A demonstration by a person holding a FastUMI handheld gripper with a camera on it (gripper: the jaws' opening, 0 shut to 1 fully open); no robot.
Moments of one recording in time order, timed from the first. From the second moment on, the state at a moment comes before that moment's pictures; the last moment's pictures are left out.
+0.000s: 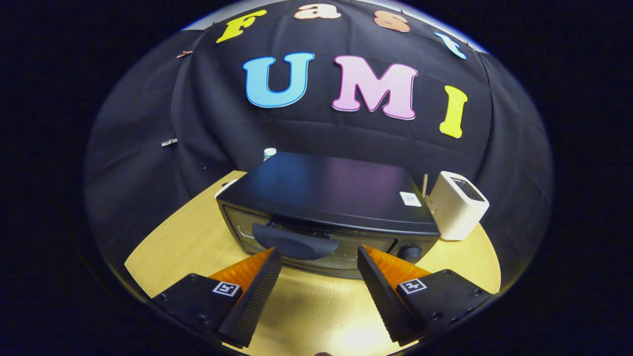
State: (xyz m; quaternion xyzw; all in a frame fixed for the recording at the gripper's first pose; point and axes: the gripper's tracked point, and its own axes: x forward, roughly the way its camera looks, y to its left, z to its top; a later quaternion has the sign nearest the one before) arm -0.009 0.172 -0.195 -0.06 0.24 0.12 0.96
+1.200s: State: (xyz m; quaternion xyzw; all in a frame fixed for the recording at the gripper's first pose) arm -0.041 -0.104 -0.002 -0.01 0.05 -0.04 1.00
